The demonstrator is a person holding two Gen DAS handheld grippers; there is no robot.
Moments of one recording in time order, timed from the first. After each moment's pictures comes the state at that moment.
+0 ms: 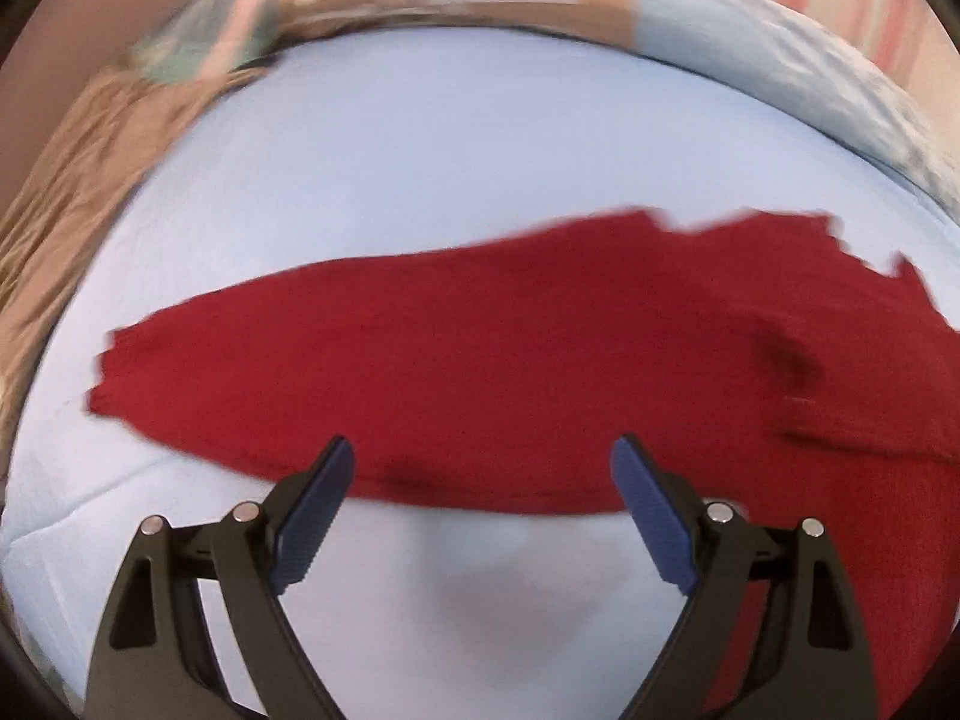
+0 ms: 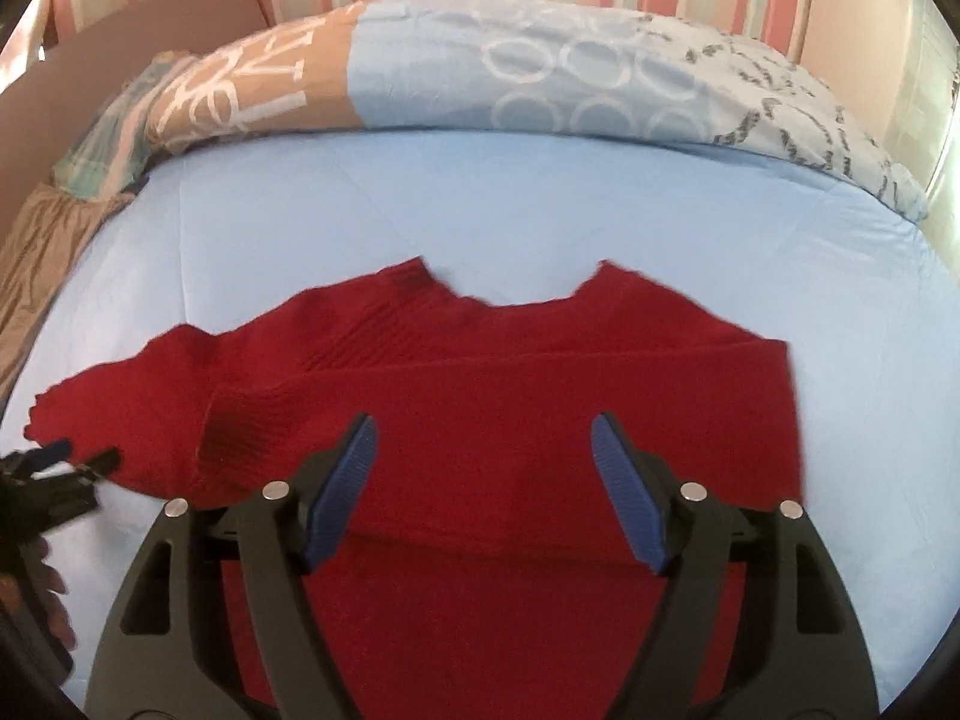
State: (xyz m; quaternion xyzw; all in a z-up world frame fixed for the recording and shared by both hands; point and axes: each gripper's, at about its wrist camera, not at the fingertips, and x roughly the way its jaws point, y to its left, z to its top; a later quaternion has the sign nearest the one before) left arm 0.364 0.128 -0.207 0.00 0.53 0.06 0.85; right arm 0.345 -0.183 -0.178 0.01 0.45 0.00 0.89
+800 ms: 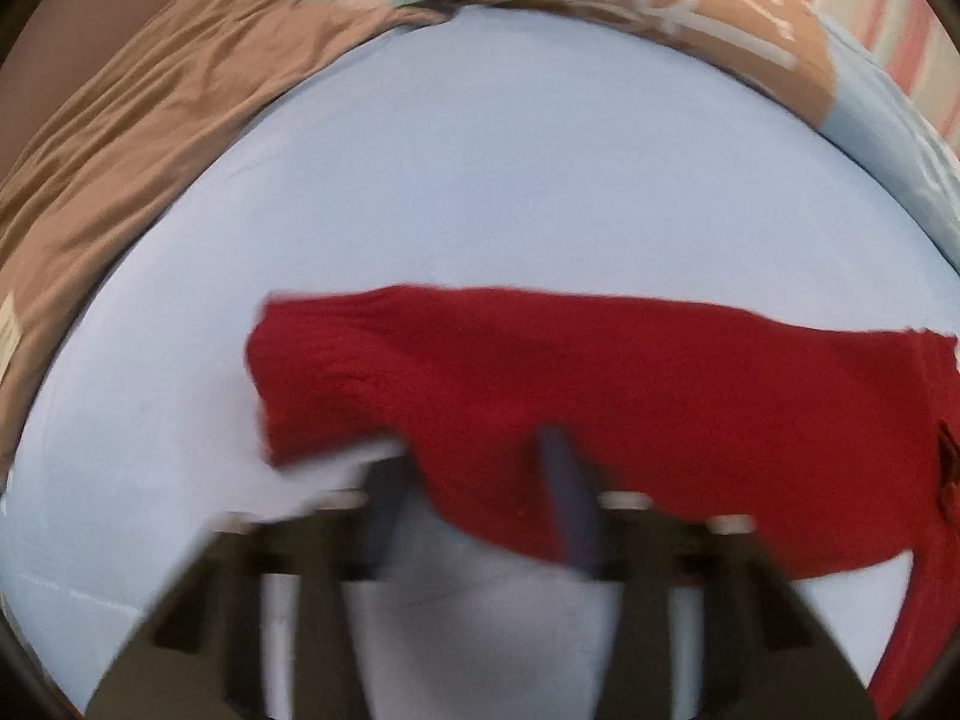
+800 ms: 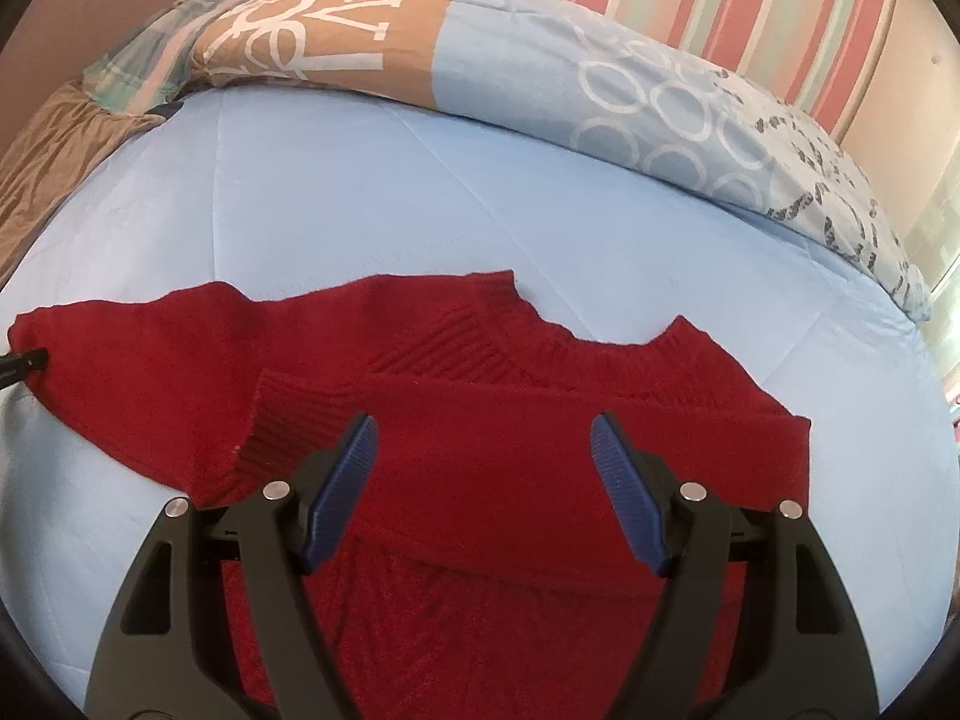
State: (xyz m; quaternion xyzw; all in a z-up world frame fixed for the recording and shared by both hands) left arm 0.383 0.282 -0.223 -0.05 0.53 0.11 0.84; right arm 0.357 -0.117 -0.179 -0.09 0.45 0.01 0.89
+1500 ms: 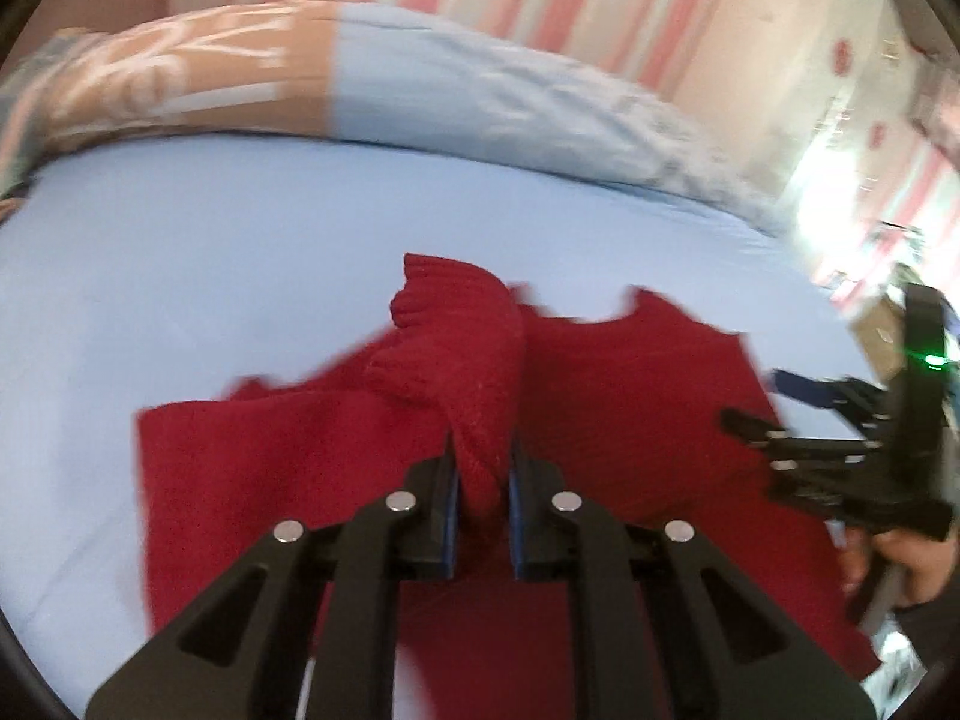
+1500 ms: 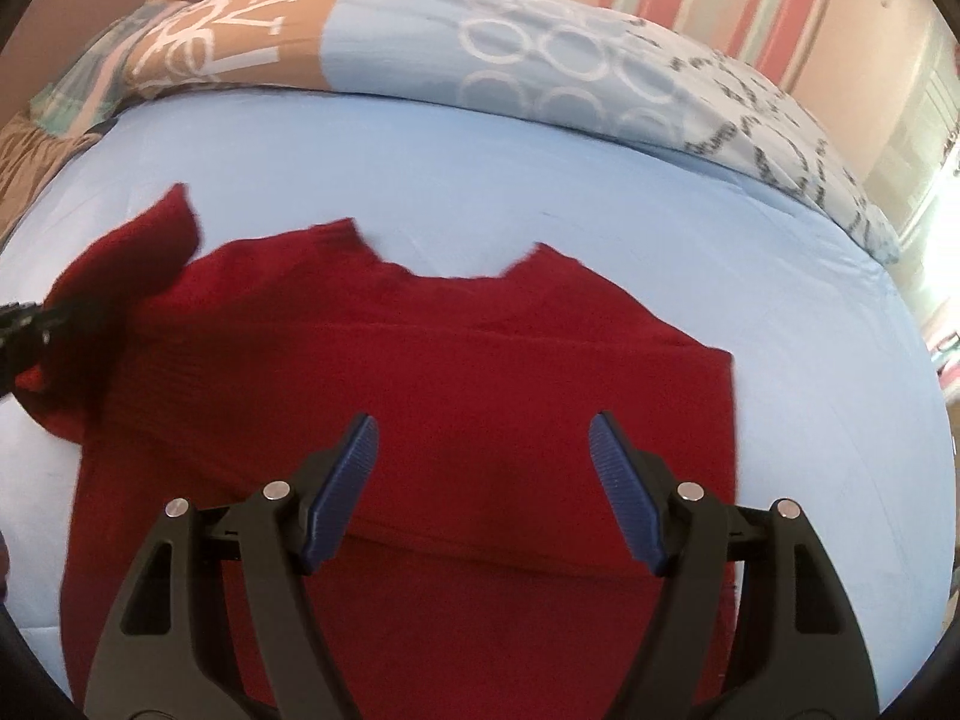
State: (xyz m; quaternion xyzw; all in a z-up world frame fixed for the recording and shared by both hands) left arm 0.400 -0.002 -0.166 -0.04 0.44 -0.27 0.85; right arm 0.337 -0.216 -0.190 -0.06 0.46 -0.04 0.88
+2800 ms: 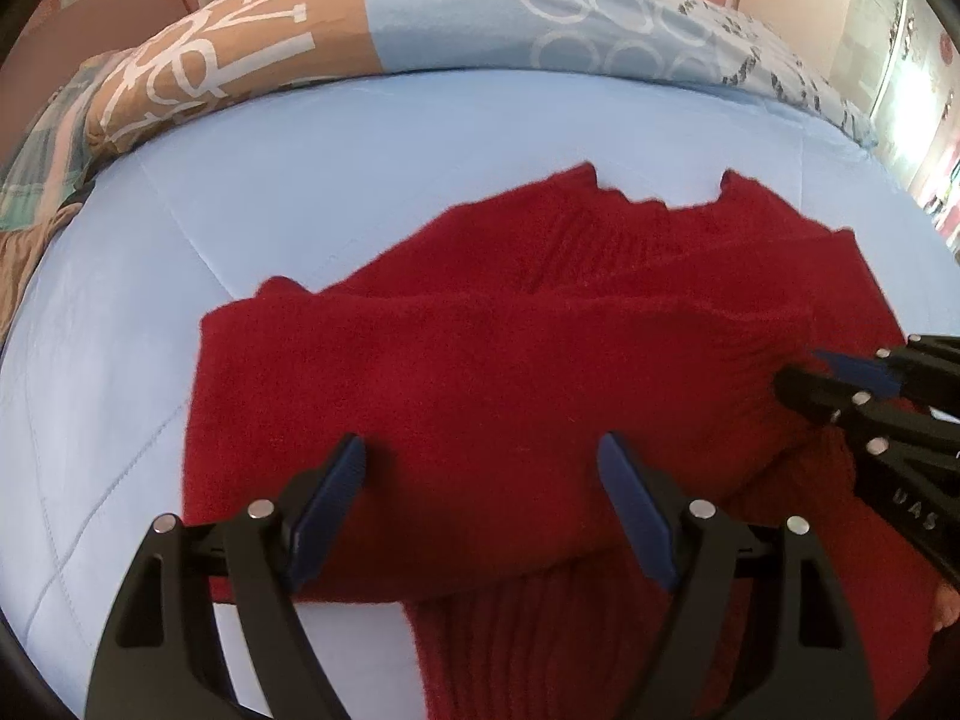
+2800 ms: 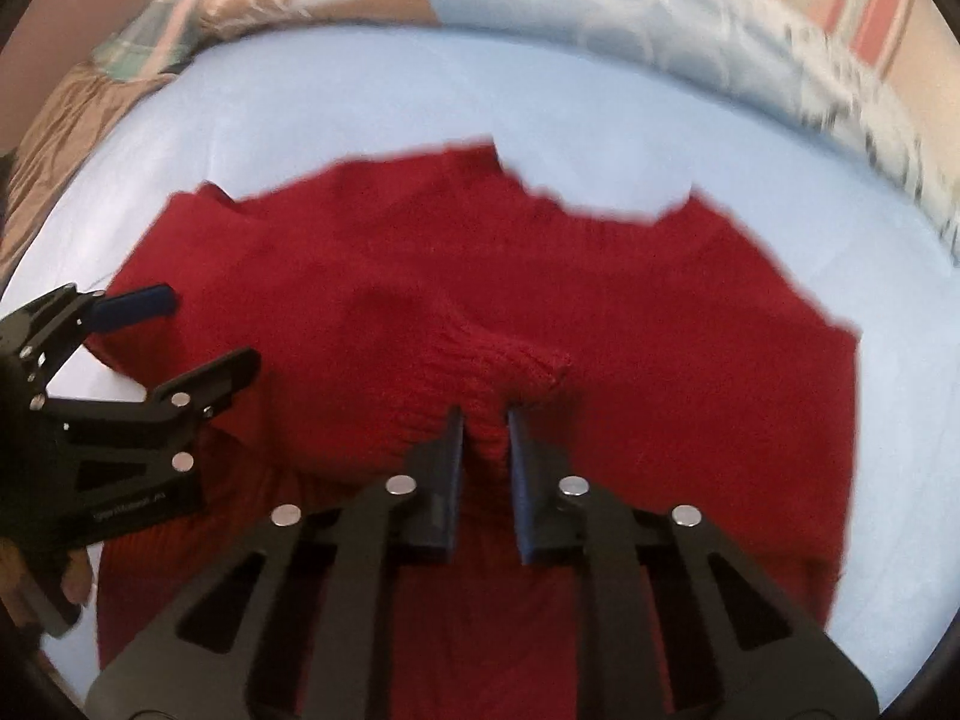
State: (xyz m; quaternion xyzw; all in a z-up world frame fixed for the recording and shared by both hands) left arm 0.387 -0.012 -0.205 0.07 0.50 -0.14 0.85; right arm 0.334 -0.161 -0.209 -0.07 0.50 0.07 0.86
